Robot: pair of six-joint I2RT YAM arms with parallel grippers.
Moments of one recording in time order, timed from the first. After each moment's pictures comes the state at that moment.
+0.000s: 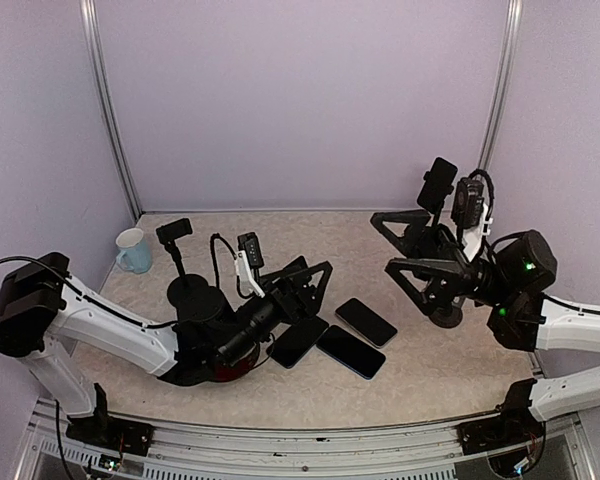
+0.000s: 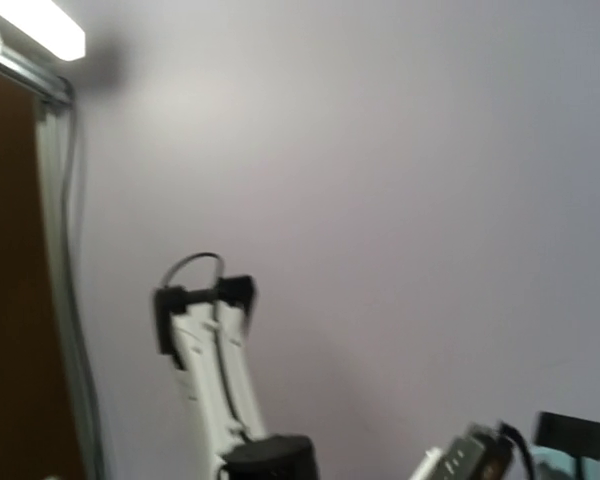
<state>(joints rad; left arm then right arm) -1.23 1.66 0.71 1.18 -0.43 -0.61 0.92 1.00 0.60 0.93 -0.56 0.41</state>
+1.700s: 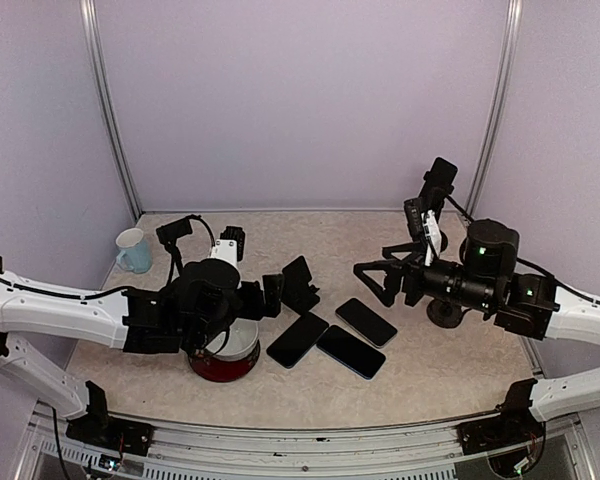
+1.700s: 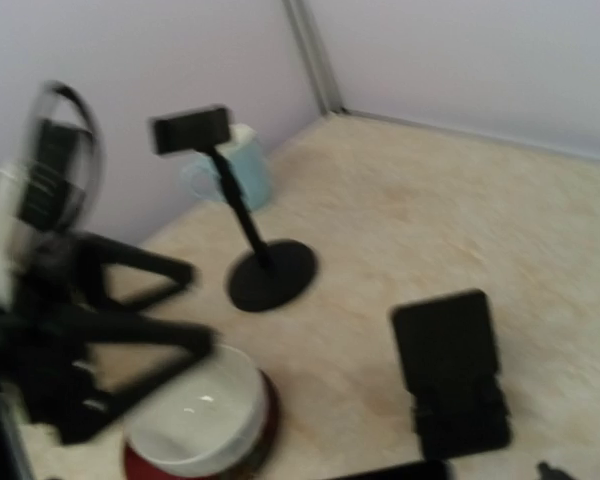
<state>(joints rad) -1.16 1.39 0.82 0.12 -0.72 -0.51 0.92 0.96 0.71 0.10 -0.03 0.31</state>
